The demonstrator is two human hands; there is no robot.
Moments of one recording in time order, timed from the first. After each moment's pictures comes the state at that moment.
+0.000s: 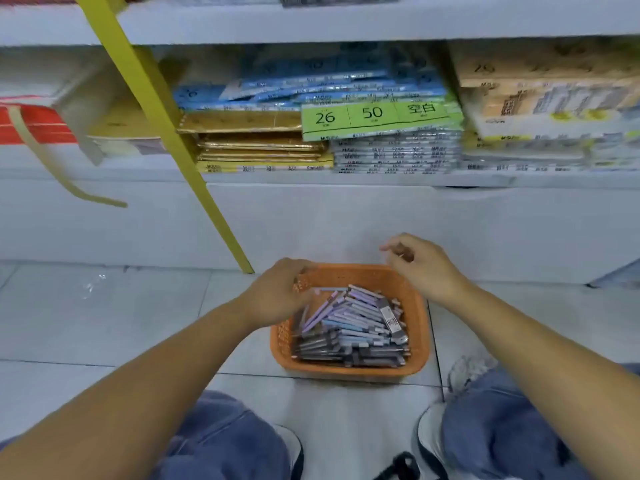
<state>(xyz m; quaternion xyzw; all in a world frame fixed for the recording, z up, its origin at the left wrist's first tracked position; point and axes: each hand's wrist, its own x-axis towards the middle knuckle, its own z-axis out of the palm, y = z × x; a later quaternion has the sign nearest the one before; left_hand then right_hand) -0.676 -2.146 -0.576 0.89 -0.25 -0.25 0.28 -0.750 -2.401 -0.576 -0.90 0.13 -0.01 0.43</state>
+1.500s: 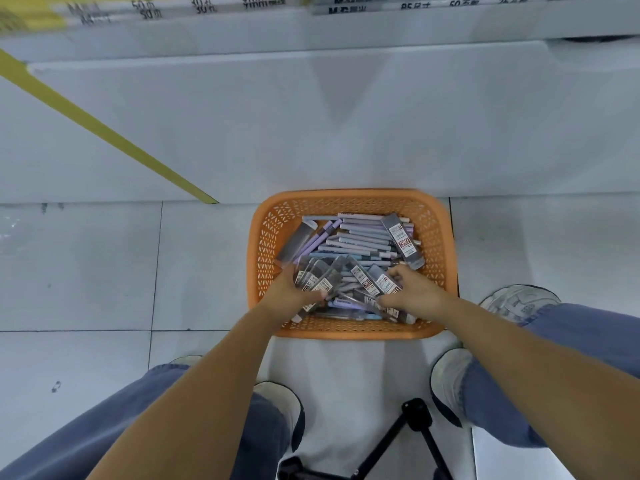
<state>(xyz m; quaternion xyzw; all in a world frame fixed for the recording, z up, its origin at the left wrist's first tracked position) -0.683 -2.160 -0.807 0.76 0.06 -0.47 0.44 -0.777 -2.404 -0.802 -0.76 0.27 0.35 0.48</state>
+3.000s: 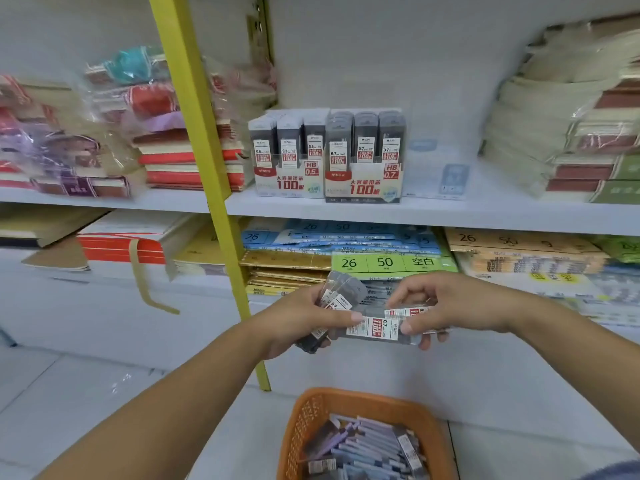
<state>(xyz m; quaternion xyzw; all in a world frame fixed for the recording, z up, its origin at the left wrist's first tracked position) -0.650 -2.172 -0.416 0.76 -0.18 -0.33 0.54 -0.717 -2.423 -0.383 -0.86 -0.07 0.20 0.47</state>
